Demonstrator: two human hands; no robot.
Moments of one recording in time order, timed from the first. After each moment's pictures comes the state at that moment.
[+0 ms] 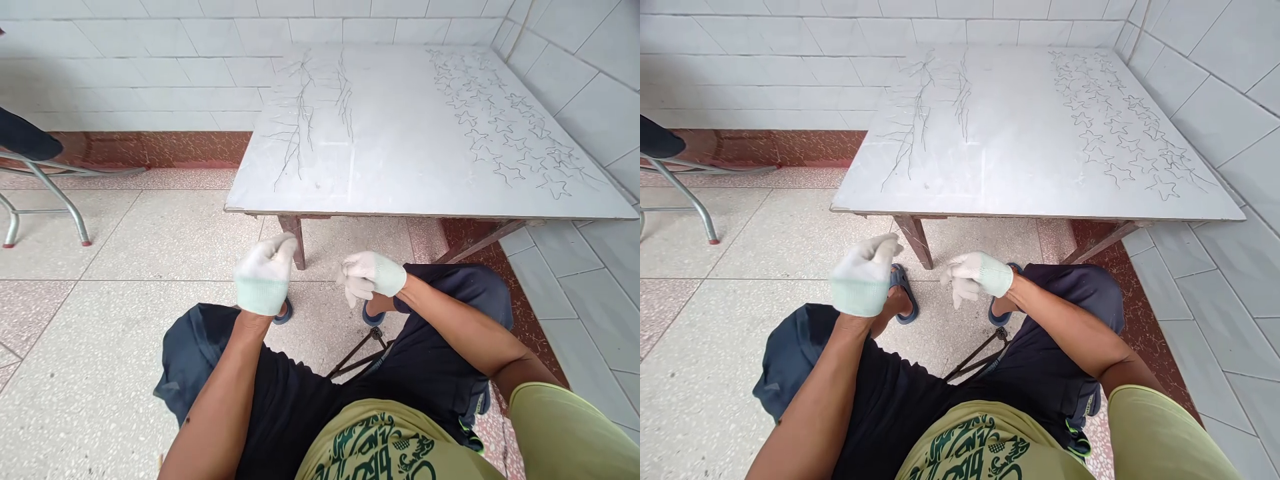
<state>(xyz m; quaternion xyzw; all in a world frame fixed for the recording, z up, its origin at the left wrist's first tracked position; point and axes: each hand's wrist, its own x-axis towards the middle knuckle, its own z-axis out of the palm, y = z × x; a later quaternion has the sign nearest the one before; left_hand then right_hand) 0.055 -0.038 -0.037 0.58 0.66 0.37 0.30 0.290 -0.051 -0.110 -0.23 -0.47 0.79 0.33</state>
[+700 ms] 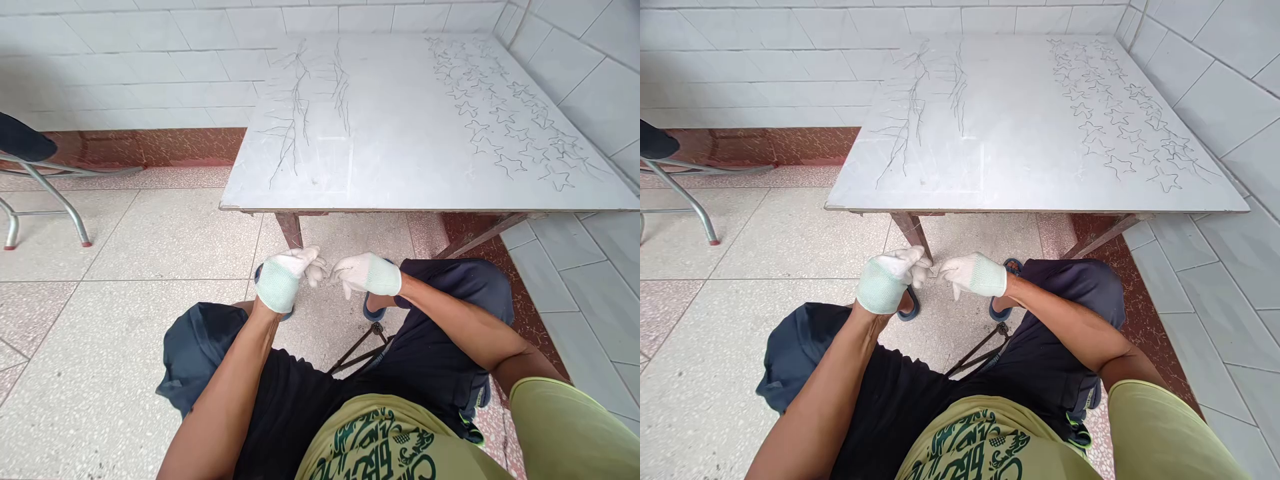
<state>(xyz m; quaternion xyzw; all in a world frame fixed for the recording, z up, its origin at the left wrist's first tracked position) 0.071 -0.040 -0.066 0.50 0.52 0.36 0.60 0.290 -0.055 -0.114 -0.37 -0.60 0.66 0.27</state>
